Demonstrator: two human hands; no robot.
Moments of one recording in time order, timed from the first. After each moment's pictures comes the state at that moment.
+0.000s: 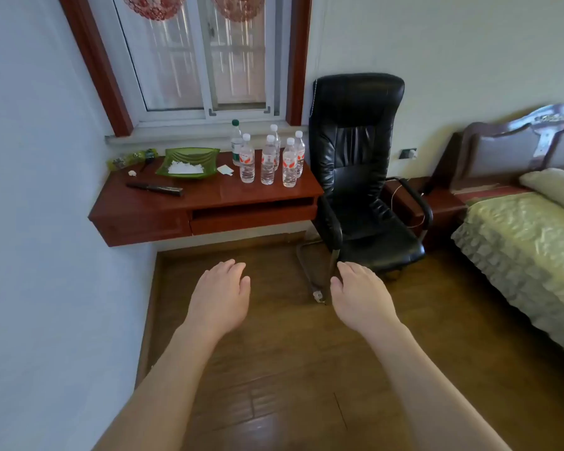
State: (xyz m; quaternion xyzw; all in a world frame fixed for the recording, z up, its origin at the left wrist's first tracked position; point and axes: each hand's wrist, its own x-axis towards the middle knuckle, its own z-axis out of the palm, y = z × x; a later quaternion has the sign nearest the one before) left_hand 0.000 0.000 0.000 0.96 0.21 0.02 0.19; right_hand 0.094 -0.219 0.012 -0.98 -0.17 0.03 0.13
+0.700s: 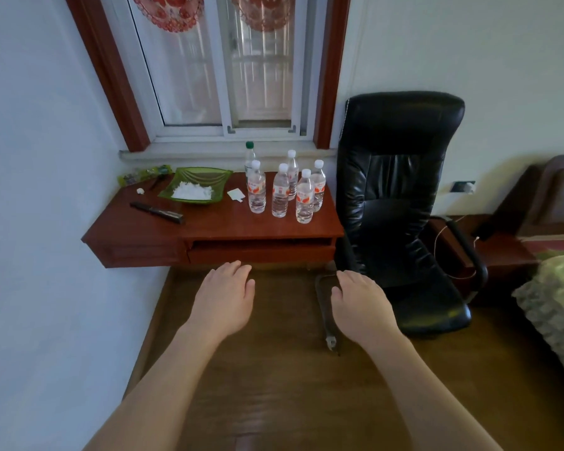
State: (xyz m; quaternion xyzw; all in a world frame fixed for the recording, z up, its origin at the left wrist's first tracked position) left_hand 0.224 0.017 0.007 0.95 0.27 0.02 0.14; right_hand 0.351 -0.184 0.004 -0.96 -0.26 0.05 0.13
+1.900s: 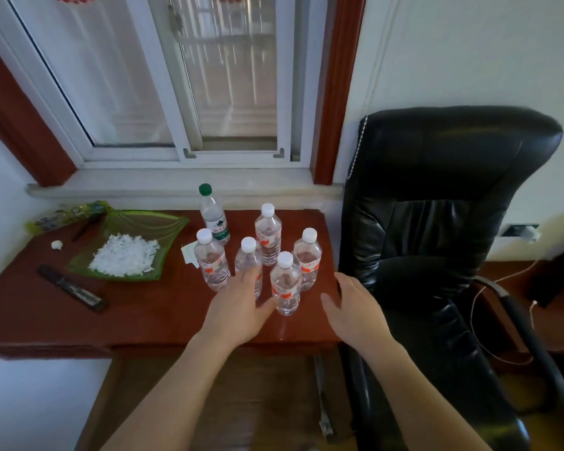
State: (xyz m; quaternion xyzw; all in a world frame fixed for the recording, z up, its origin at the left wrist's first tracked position) left_hand 0.634 0.169 -0.048 0.94 0.26 0.06 0.23; right_hand 0.766 -0.009 -0.058 -0.92 -0.26 0.13 0.25
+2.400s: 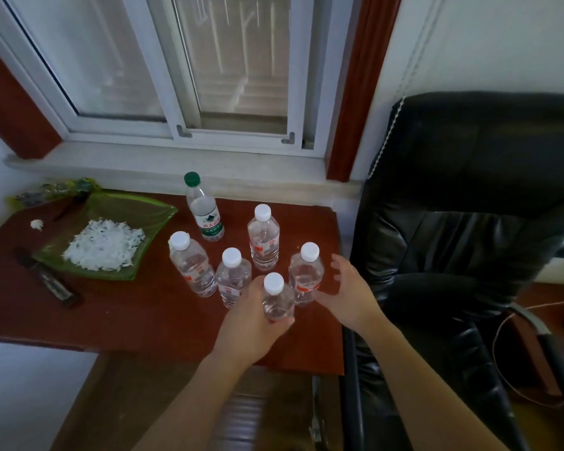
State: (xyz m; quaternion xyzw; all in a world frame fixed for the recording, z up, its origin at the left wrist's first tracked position) left_hand 0.711 0.166 -0.115 0.85 0.34 0.06 0.39; right_hand 0.885 0.047 -0.119 -0.87 -0.27 0.24 0.33
